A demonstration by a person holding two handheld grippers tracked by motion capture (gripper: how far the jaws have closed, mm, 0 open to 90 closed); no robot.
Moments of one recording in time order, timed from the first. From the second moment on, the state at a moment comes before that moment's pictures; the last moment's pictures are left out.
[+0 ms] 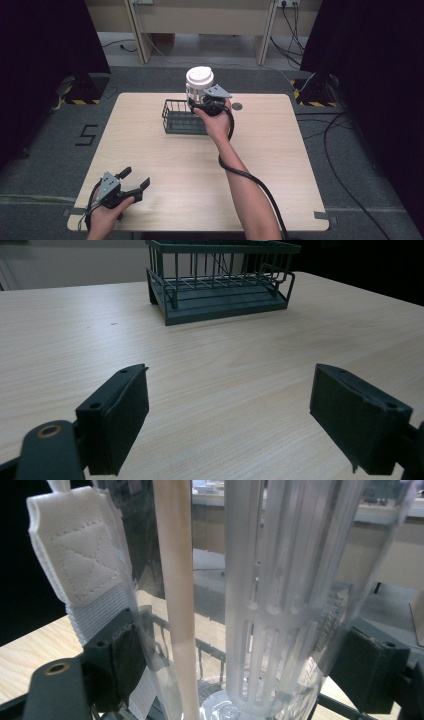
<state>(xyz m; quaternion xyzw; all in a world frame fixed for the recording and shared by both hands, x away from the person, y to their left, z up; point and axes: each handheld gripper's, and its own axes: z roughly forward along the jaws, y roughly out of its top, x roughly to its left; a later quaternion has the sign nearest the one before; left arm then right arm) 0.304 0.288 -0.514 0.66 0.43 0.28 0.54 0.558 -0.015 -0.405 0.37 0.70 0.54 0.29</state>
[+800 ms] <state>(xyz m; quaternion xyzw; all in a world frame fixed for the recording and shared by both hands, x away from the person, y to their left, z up) 0.304 0.288 -0.513 0.66 0.43 0.28 0.54 0.575 -0.006 -0.420 0.39 0.70 0.53 0.28</state>
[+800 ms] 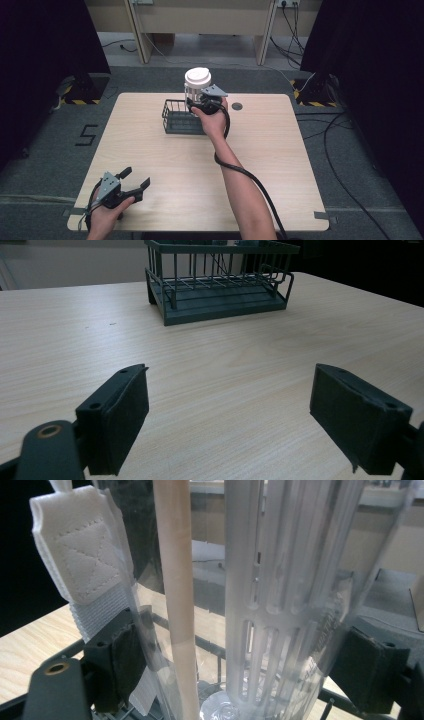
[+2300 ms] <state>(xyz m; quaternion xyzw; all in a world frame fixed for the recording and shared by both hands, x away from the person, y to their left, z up) 0.304 0.286 -0.513 0.66 0.43 0.28 0.54 0.570 0.003 -0.450 0.41 0.72 0.49 0.27</state>
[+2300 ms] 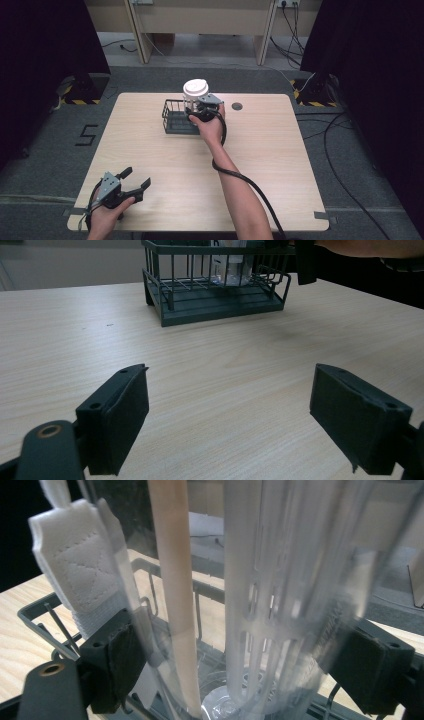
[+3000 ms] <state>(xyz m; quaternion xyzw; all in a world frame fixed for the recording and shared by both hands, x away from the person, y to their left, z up) 0.304 0.285 -0.513 0.67 0.43 0.28 0.54 0.549 -0.015 -0.444 0.41 0.72 0.51 0.25</state>
